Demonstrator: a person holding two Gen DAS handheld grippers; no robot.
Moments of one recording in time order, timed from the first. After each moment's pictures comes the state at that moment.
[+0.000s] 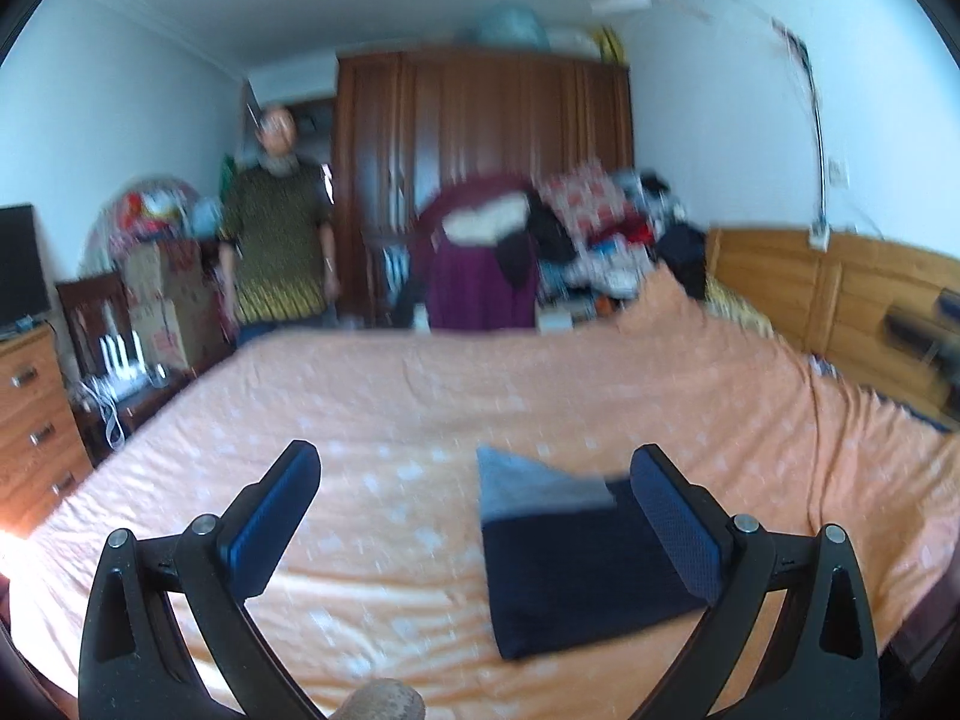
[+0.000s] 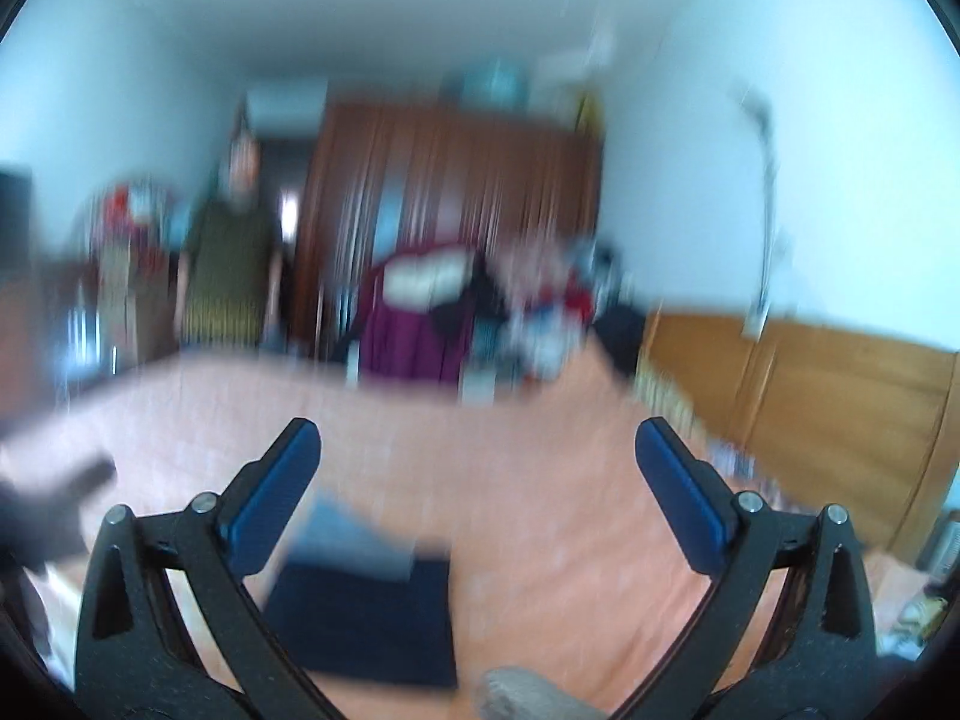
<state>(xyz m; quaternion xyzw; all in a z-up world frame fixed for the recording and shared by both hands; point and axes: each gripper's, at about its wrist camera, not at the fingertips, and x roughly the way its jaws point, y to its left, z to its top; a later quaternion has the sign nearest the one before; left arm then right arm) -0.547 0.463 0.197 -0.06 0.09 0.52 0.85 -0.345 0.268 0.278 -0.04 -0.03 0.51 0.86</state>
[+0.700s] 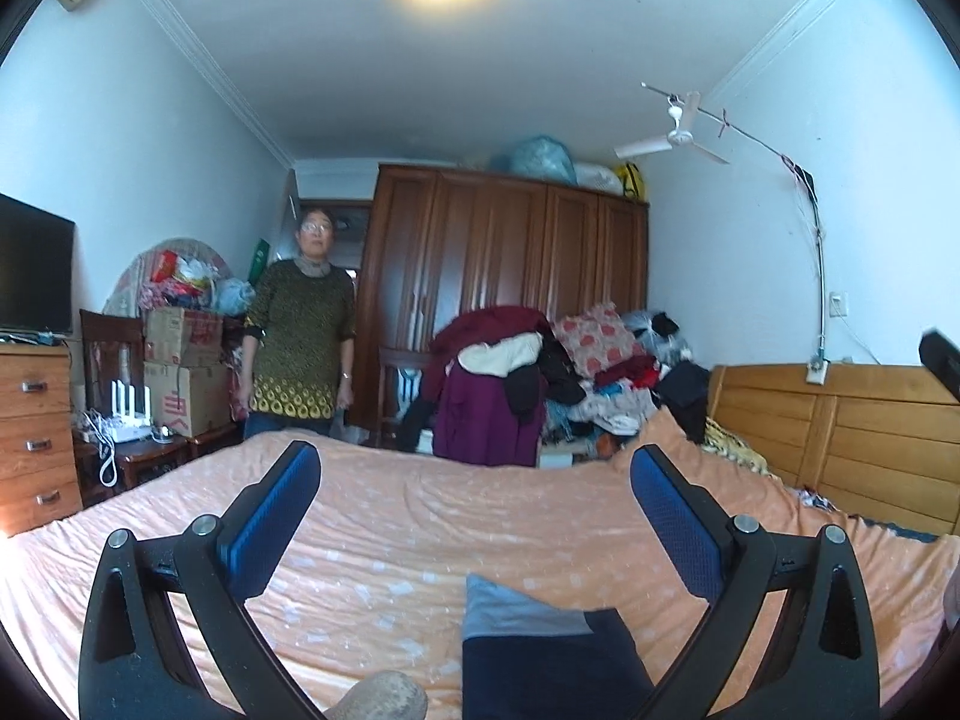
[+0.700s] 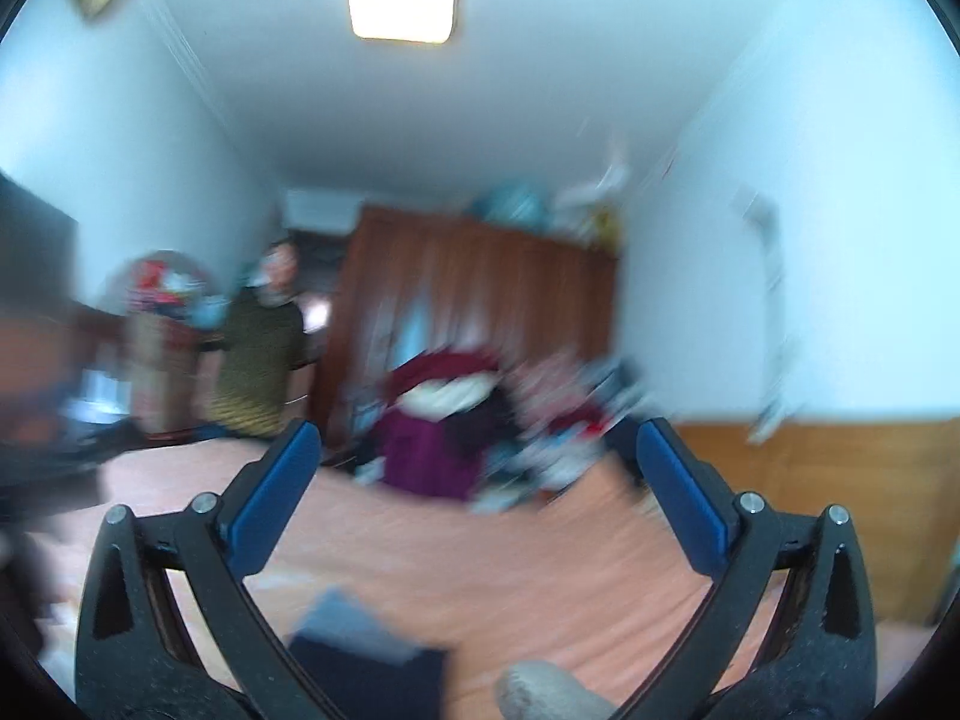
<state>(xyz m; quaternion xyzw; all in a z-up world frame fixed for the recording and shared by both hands) -0.579 0.419 0.250 -0.03 -0.06 0.53 0.85 -0.358 0.251 0.284 -0.01 -0.10 0.56 0.82</state>
